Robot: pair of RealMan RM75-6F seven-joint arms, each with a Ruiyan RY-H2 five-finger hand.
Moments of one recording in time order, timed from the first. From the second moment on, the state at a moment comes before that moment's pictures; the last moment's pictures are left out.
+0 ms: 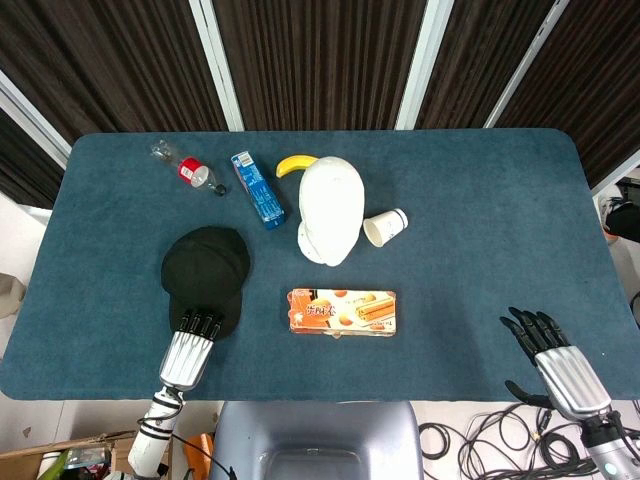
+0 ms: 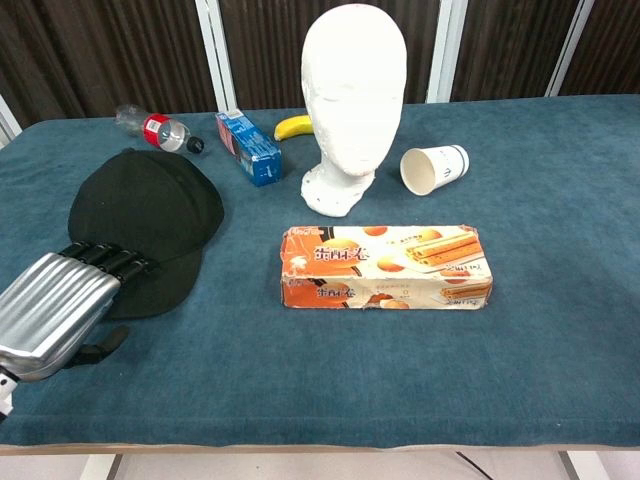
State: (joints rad) left arm -0.31 -2.01 -0.02 -0.74 1.65 1.47 0.43; right arm 0.12 -1.02 -0.10 -1.64 -1.70 1.40 0.09
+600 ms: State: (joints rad) left arm -0.36 -2.11 -0.02 -0.43 1.66 1.49 0.39; right arm 0.12 -1.02 -0.10 -1.64 -1.71 1.41 0.10
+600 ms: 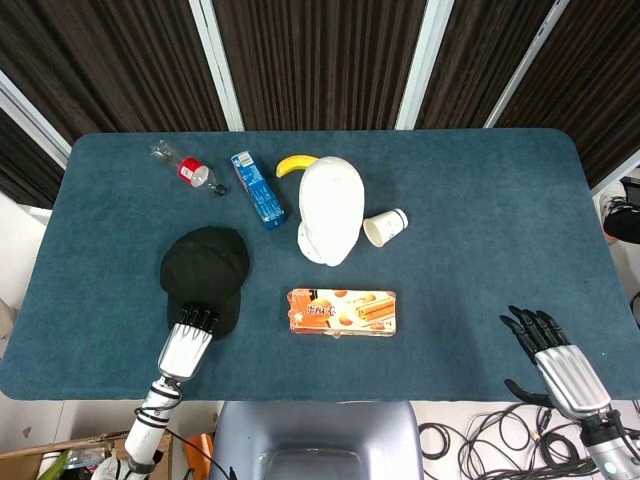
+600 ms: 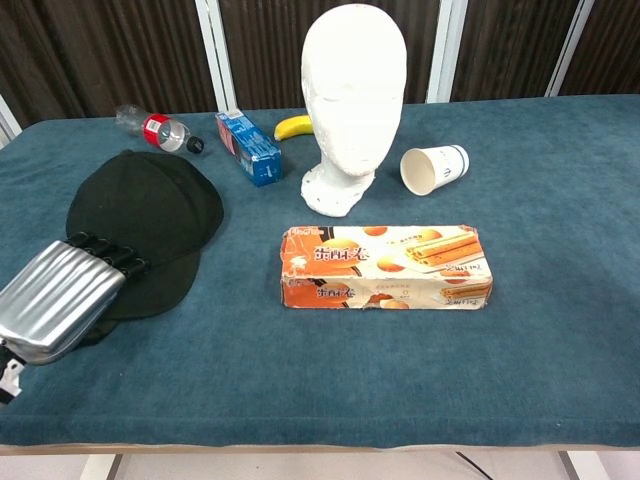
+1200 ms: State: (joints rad) left arm -0.51 -2.15 -0.05 -0.18 1.66 1.82 0.08; right arm 0.11 -1.02 -0.10 -1.64 -1.70 1.41 0.10
